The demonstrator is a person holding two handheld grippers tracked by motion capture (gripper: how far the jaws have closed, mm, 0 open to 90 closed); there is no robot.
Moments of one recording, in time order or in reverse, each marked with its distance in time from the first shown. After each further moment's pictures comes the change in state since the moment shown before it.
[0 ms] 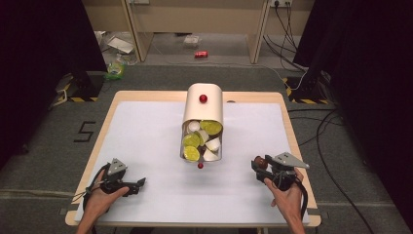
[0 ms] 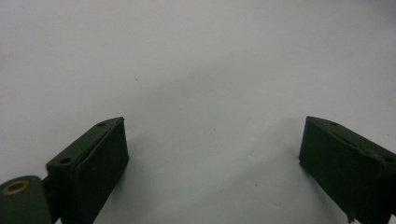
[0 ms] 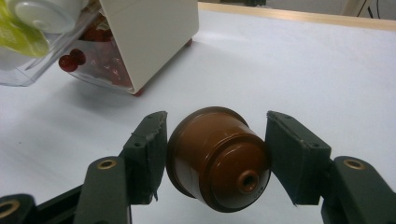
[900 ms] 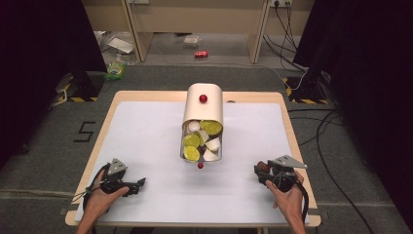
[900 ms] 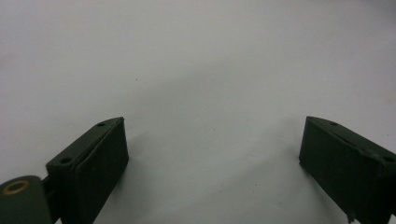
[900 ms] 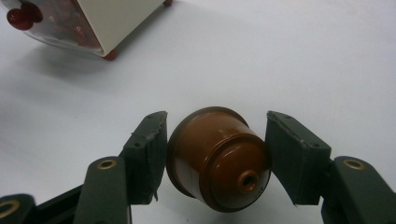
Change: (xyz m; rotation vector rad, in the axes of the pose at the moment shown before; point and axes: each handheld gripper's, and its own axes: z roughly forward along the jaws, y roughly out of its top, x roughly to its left) left arm 0.000 0.000 0.000 0.000 0.000 0.000; right arm -0.012 -0.018 0.011 0.104 -0.030 0.020
